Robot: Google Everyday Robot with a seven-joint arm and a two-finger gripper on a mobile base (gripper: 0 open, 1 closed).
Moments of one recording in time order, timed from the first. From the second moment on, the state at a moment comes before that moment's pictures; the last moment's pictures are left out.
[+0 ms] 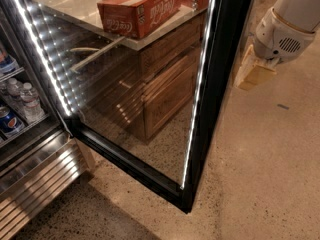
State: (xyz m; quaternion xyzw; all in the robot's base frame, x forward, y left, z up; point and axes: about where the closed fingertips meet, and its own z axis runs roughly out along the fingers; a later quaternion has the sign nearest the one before) arm 0.510 -0.195 0.927 -0.63 0.77 0.06 0.13
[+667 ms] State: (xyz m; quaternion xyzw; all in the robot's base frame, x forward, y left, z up) arm 0.520 -0.195 0.927 -0.62 0.77 0.06 0.13
